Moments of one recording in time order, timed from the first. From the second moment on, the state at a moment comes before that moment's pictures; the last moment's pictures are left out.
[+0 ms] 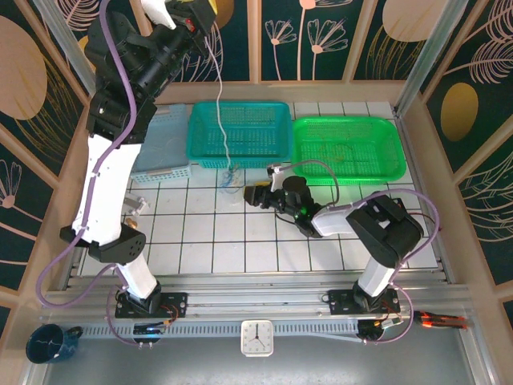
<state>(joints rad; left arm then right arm) -0.49 1.76 2.53 -0.44 0.15 -0.28 0.75 1.69 0.64 0.79 -0.22 0.57</state>
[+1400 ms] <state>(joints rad) -0.49 1.80 2.53 -0.39 0.32 -0.44 0.80 1.78 0.88 0.71 -0.05 0.46</state>
